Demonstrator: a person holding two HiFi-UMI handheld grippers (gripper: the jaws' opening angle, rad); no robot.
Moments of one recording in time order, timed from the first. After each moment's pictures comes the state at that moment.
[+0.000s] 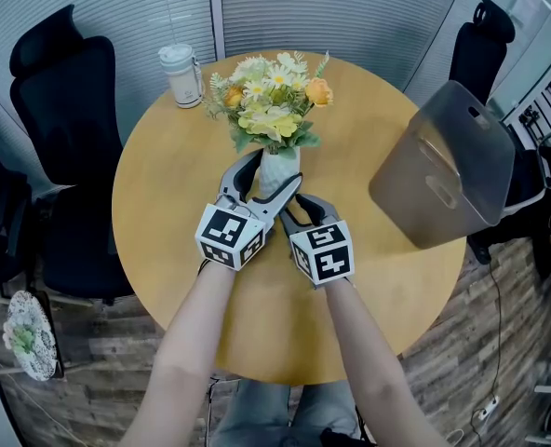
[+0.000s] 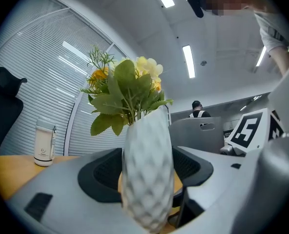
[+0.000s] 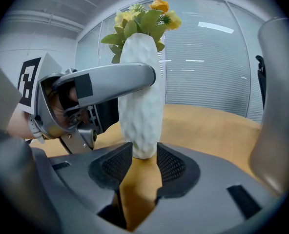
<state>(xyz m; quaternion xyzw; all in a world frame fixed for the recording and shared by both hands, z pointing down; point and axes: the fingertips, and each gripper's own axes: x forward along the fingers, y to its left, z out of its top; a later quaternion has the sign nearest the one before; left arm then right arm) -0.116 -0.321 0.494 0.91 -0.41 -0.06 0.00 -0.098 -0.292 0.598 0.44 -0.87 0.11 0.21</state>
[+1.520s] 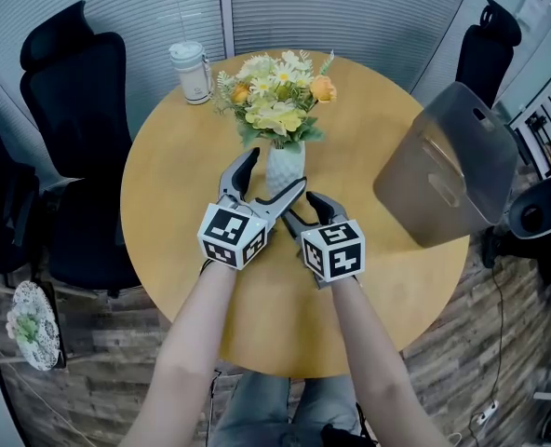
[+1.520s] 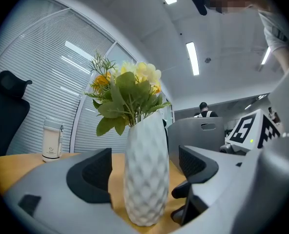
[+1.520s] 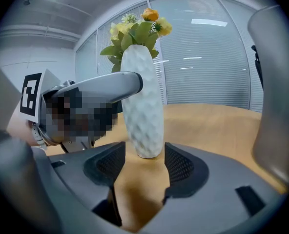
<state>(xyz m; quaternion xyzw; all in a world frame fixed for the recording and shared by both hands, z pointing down) -0.127 -0.310 0.494 0.90 -0.43 -0.04 0.02 -0.096 -0.281 0.589 0.42 -0.88 0.15 0.18</state>
